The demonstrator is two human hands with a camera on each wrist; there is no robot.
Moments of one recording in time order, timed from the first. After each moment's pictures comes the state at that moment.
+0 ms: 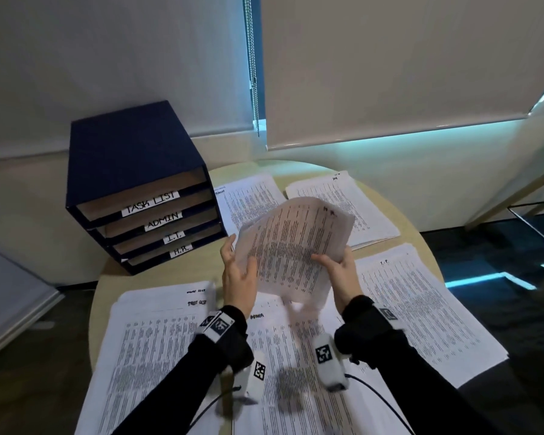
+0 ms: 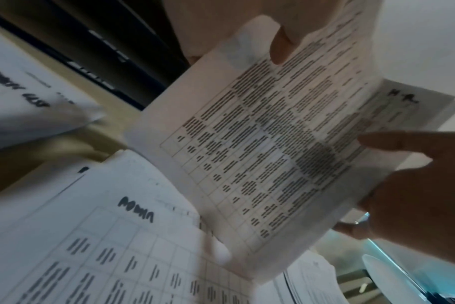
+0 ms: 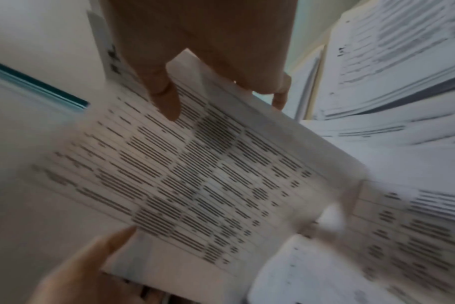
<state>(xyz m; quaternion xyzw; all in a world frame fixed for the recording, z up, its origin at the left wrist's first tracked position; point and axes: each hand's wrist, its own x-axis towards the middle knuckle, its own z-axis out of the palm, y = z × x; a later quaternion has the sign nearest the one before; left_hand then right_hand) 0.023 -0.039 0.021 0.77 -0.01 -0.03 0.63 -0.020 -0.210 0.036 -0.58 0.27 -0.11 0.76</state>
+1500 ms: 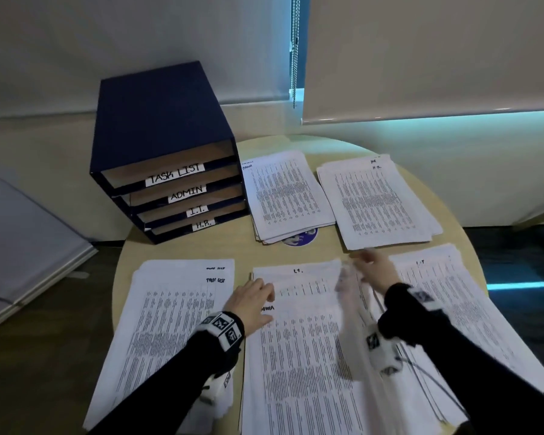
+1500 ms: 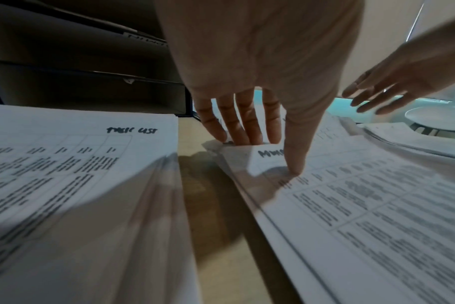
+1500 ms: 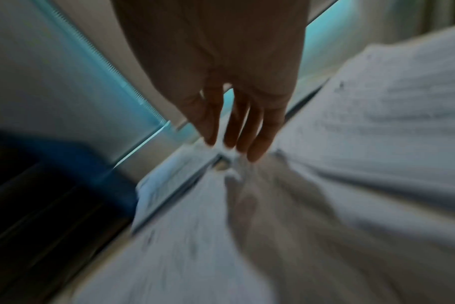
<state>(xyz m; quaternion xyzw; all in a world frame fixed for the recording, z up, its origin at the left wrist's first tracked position) 0.024 0.012 -0.060 0.94 -0.27 -0.20 0.09 0.014 -0.273 -0.035 -0.85 0.24 0.07 0.46</state>
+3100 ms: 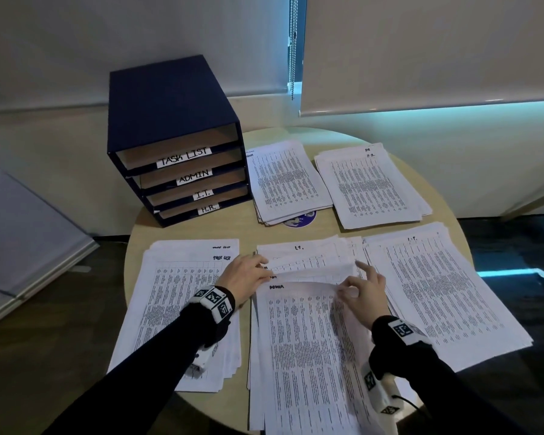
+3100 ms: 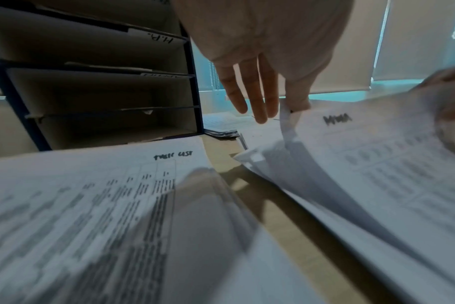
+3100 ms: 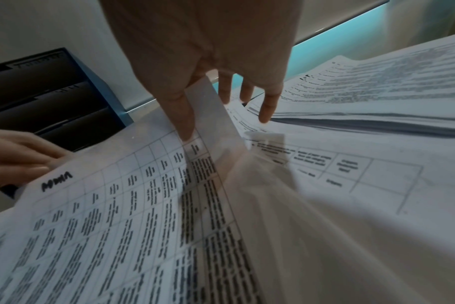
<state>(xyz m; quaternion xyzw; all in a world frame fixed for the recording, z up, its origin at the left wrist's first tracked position) 0.012 0.041 -0.036 0.92 -0.35 -0.08 0.13 -0.089 -0.227 -0.070 -0.93 0.16 0.03 0.33</state>
